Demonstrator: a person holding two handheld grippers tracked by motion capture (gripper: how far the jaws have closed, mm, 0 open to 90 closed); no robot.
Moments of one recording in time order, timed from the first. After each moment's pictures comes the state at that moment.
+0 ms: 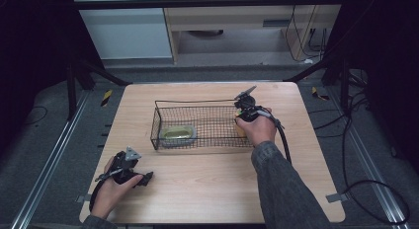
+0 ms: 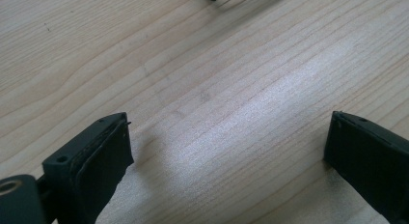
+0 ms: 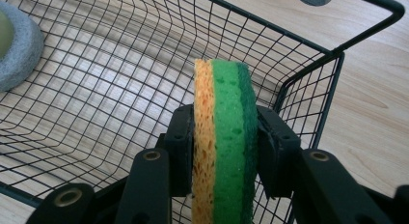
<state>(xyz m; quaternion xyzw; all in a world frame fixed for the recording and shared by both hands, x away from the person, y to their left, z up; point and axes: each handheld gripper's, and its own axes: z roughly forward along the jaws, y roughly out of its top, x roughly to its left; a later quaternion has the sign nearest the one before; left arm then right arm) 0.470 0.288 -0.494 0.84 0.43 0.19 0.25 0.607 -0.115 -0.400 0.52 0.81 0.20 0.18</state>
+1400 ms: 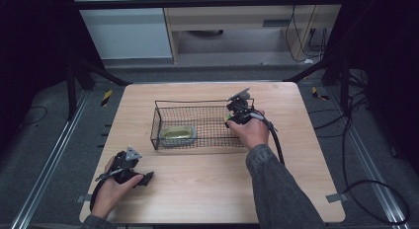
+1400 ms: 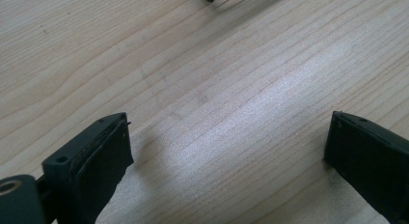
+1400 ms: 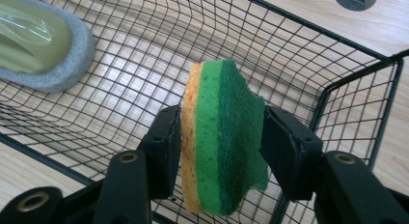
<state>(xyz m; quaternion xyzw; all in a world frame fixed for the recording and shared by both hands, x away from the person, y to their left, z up) 0.470 0.287 -0.493 0.85 0.43 0.19 0.25 0.596 -0.091 -0.397 0.52 0.81 0.22 0.15</state>
